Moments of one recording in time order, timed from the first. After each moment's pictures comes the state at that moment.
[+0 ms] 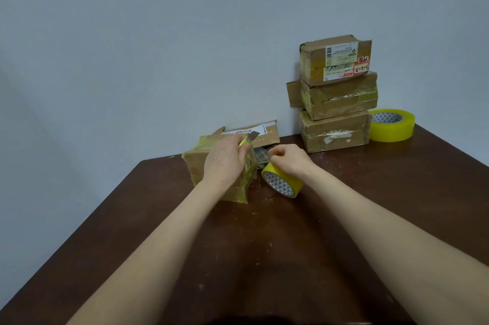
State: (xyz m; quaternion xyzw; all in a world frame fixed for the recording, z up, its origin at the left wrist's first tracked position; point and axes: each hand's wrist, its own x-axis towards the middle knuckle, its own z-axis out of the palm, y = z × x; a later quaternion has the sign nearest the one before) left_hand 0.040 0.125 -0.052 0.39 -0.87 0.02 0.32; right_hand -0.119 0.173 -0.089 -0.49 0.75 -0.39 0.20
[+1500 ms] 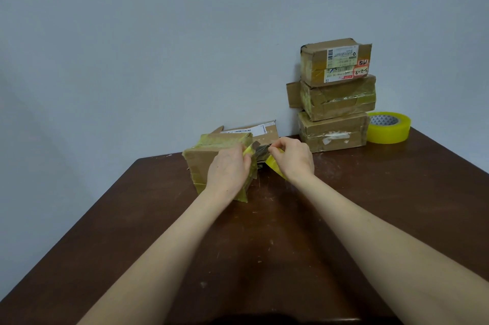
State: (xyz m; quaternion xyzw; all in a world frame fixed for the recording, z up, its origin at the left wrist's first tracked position) left_hand 0.046 0.145 -0.060 0.42 -0.86 0.01 0.30; right_hand -0.095 0.183 -0.083 -0.43 0.78 -0.45 0.06
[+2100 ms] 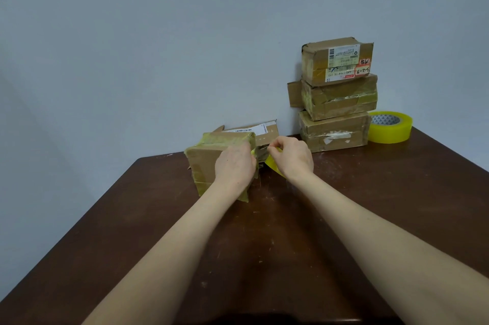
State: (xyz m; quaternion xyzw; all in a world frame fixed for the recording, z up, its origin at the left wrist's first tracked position) left_hand 0.030 0.136 -0.061 0.44 -0.87 0.05 0.24; right_hand -0.092 0.181 -0.078 -0.45 0.78 -0.43 0.05
